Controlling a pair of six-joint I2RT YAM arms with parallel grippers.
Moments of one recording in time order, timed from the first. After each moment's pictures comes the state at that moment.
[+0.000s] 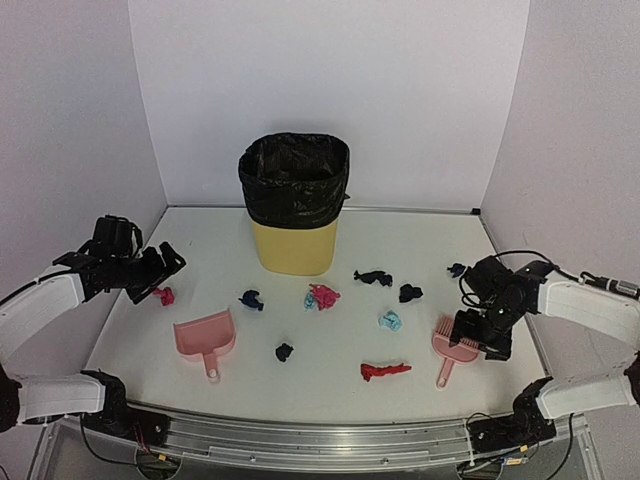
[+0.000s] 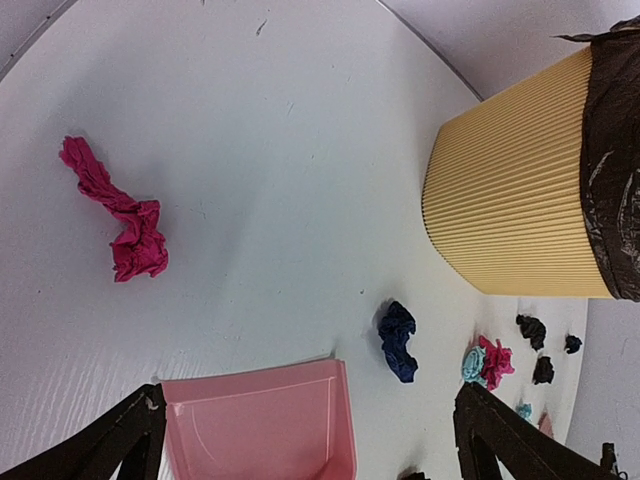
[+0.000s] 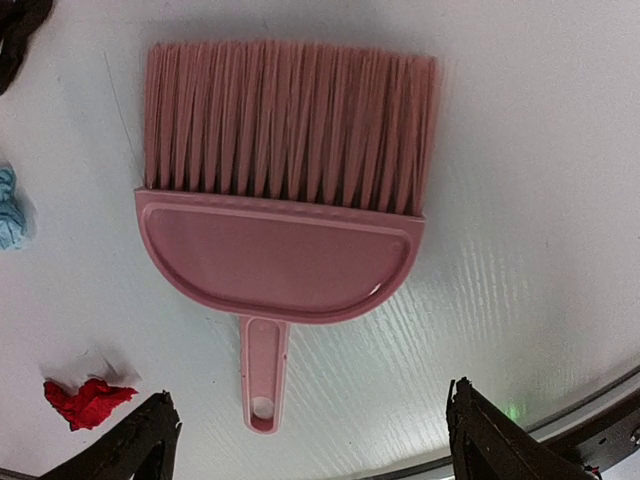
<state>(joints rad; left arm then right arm) -0.19 1.01 0.70 -0.43 0.10 -0.73 0.48 1.16 0.71 -0.96 0.06 0.90</state>
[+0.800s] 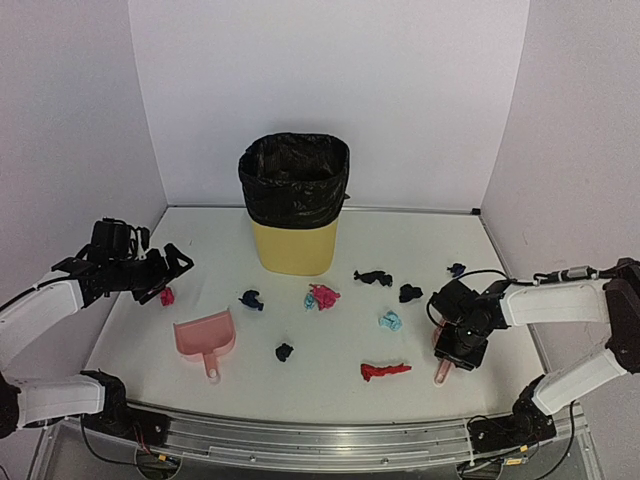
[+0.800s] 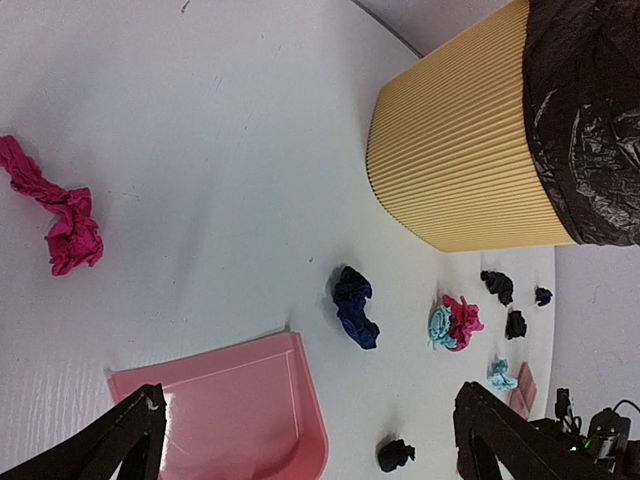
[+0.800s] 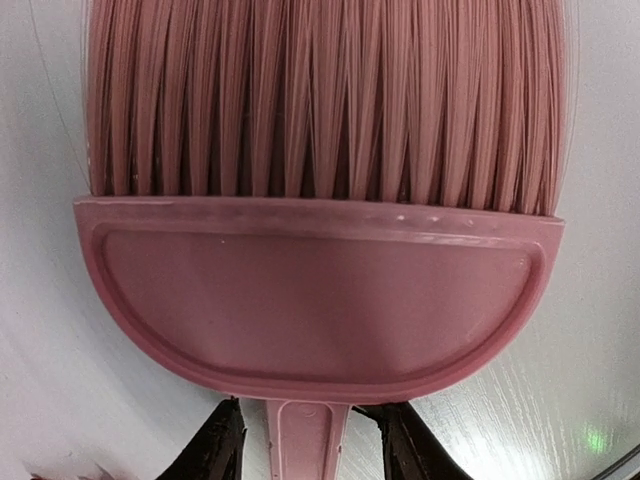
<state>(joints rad) -0.20 0.98 0.66 -0.38 0.24 -0.69 0.65 1.41 0.62 -0.67 0.15 1.16</state>
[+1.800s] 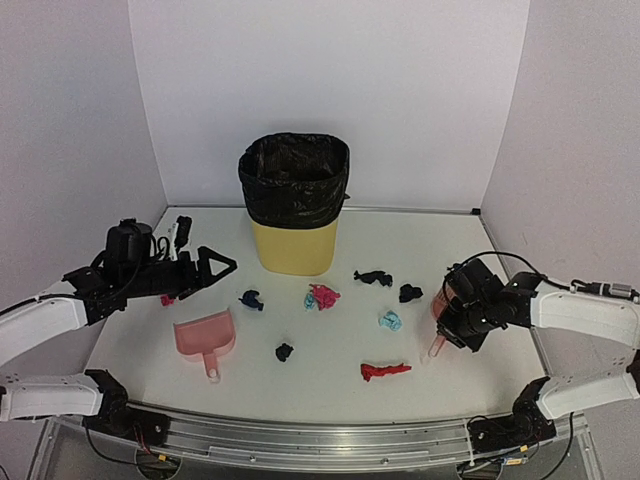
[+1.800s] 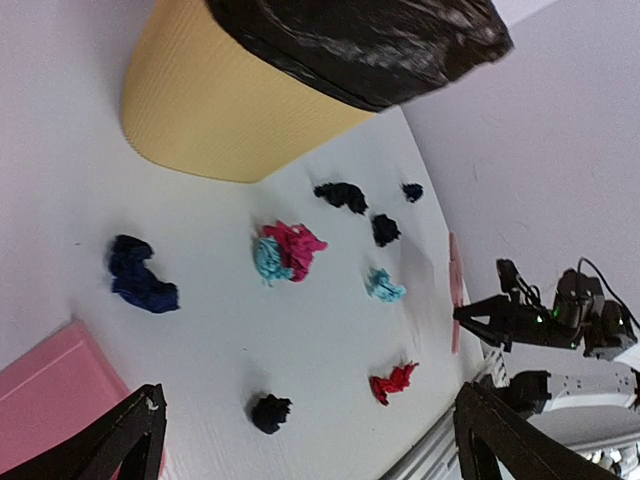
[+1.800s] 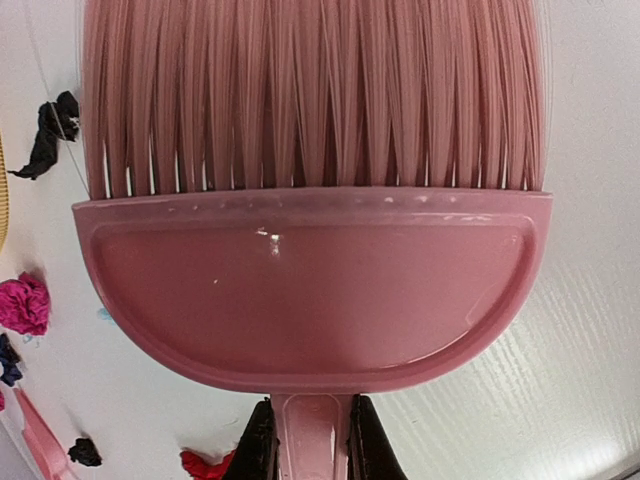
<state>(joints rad) -0.50 0.93 0.62 -0.14 0.34 -0.71 0.66 1.18 0.66 -0.64 0.16 1.28</state>
